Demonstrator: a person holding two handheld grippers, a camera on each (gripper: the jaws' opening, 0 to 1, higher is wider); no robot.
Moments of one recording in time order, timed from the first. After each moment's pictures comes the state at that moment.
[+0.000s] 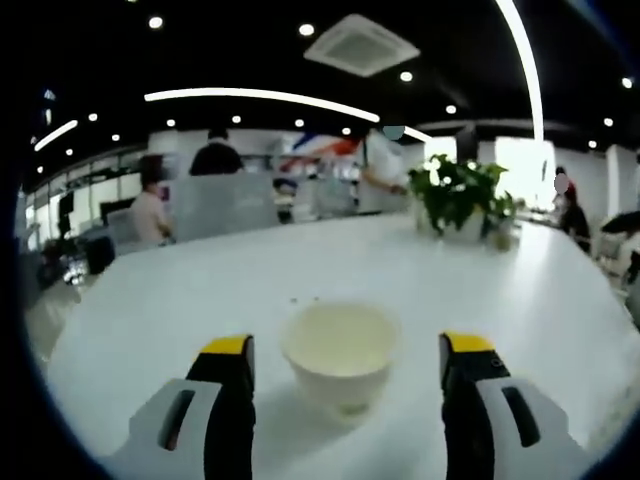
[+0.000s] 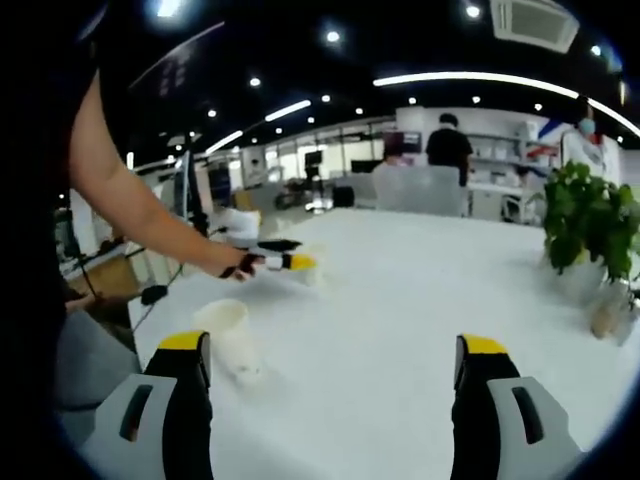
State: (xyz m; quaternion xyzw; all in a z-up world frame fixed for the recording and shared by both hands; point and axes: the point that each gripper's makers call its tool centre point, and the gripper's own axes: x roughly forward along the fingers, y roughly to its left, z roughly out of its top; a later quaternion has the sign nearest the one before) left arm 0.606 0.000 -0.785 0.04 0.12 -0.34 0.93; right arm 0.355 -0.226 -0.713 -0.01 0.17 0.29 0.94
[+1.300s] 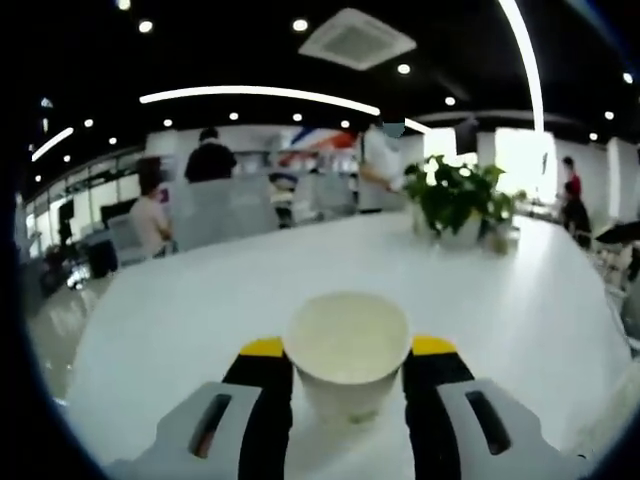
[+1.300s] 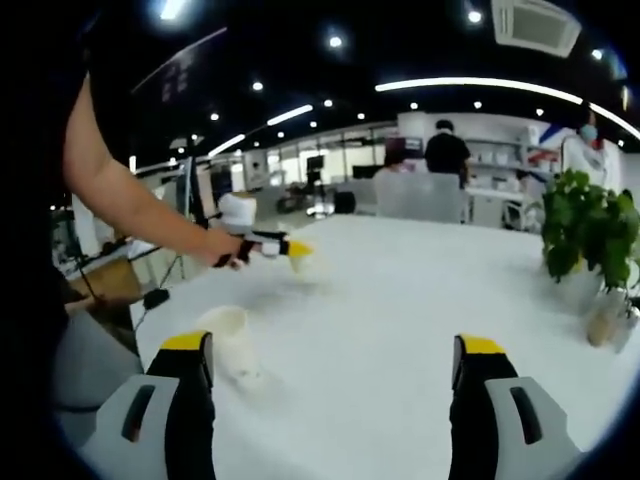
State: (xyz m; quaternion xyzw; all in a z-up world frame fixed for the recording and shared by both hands) left arm 0.599 -0.001 -0.728 0.05 0.12 -0.34 0.93; right arm 0.354 -0.232 -0.699 0.00 0.17 0.30 0.94
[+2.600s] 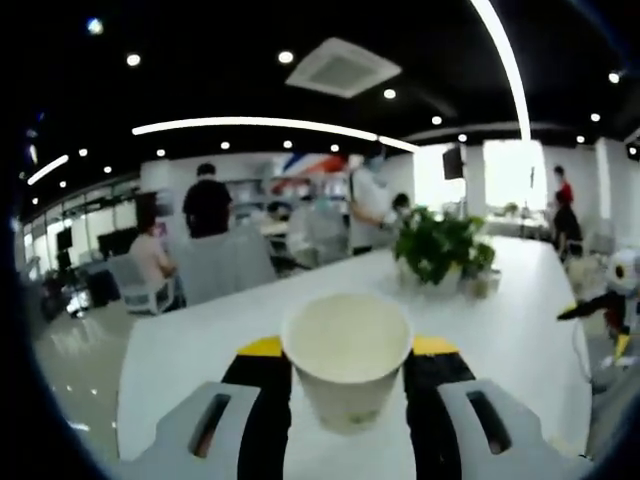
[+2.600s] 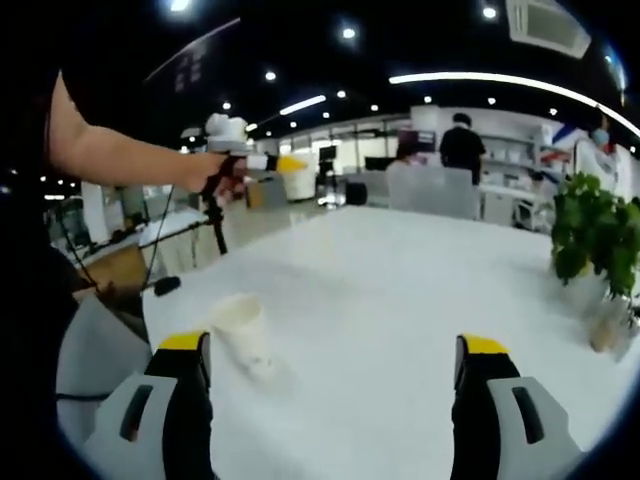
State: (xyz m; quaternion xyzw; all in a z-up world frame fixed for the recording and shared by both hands) left arm 0.564 -0.002 -0.589 0.05 0.08 -0.36 0.93; right arm 0.341 -0.228 -0.697 -0.02 0.17 0.32 0.93
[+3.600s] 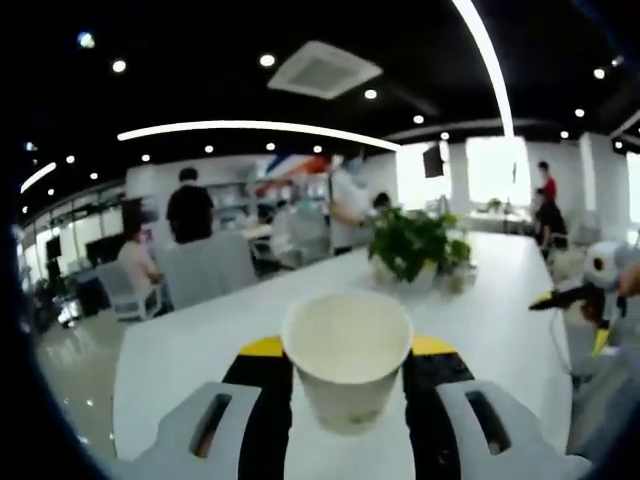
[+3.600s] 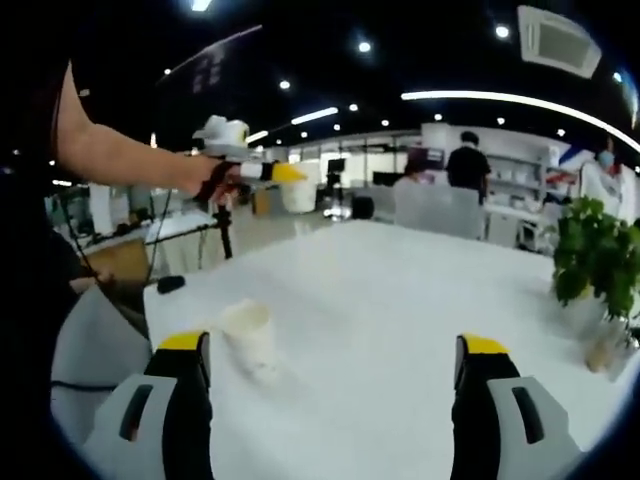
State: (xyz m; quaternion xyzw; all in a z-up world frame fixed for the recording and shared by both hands) left arm 0.511 -0.017 -0.588 0.07 0.07 -0.40 0.91; right arm 0.334 -0.220 -0.692 -0.05 0.14 0.34 0.93
